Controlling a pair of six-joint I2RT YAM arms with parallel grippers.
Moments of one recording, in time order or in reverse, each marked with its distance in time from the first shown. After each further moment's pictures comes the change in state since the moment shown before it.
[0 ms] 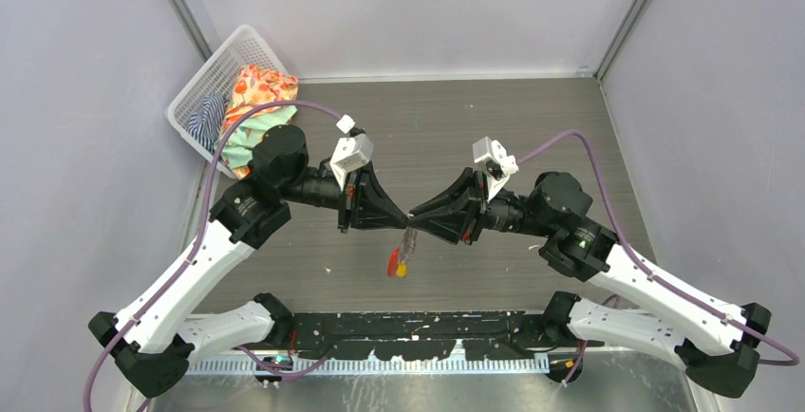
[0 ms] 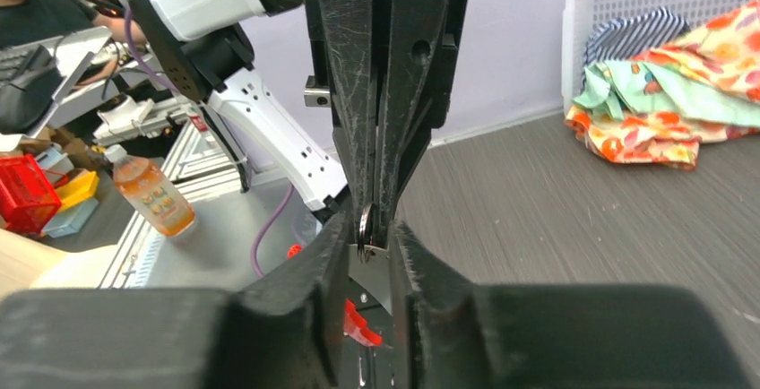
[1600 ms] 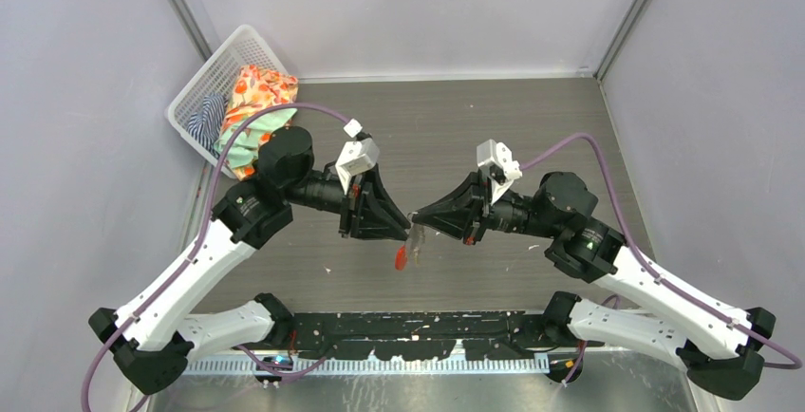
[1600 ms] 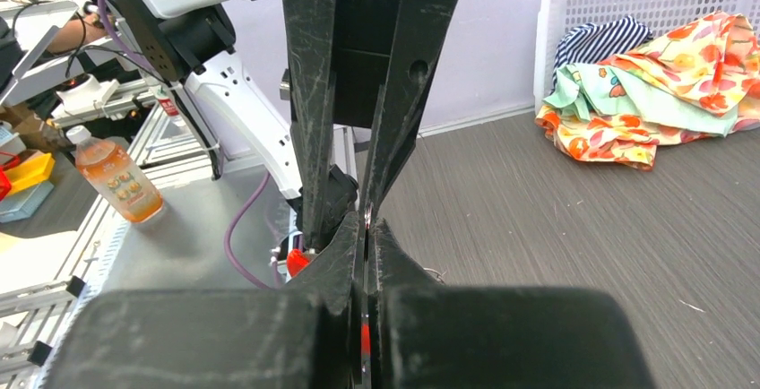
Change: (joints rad) left arm -0.027 0.010 0.011 -0.064 0.007 0.012; right arm 0.001 -0.014 0.057 -0.136 0.023 -0.109
